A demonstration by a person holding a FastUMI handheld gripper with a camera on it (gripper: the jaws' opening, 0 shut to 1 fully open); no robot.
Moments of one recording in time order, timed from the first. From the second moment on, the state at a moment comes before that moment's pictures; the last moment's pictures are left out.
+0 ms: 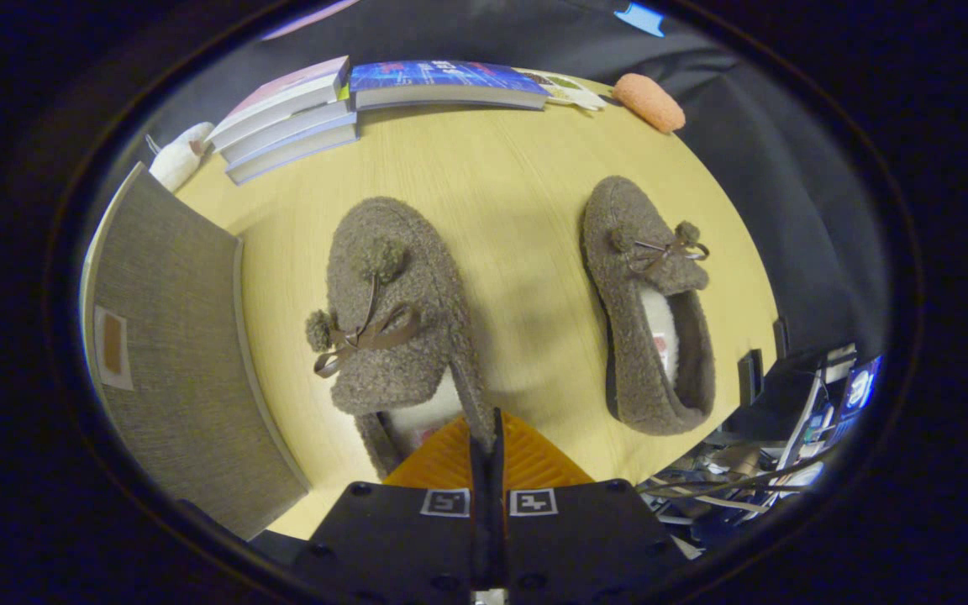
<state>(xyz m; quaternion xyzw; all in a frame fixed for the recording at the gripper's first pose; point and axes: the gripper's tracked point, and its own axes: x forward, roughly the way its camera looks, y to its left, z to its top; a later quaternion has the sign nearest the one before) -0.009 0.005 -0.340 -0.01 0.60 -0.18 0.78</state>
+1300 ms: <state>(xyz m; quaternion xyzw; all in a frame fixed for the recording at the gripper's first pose) -0.008 0.173 -0.141 -0.09 0.53 -0.19 0.82</state>
